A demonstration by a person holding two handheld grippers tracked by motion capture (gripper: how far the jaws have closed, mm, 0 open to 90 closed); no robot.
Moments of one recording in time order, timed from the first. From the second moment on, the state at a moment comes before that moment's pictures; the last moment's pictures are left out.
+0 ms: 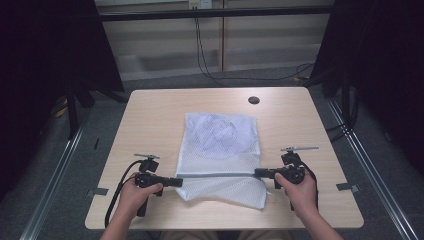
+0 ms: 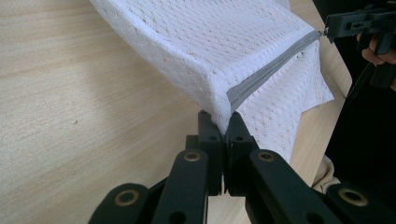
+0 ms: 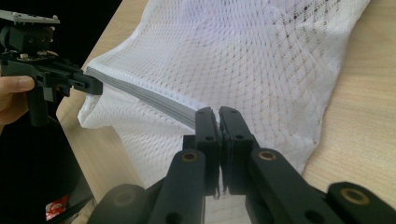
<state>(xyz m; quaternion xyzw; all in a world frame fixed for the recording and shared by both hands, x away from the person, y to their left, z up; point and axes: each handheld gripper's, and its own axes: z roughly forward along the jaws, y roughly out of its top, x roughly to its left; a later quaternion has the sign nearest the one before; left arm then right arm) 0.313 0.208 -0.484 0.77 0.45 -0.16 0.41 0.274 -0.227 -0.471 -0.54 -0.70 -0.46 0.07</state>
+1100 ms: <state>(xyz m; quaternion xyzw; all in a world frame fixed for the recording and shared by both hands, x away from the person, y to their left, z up) 0.314 0.210 -0.484 0.77 0.45 -0.16 0.42 0.272 -0.233 -0.472 -0.55 -0.70 -0.45 0.07</state>
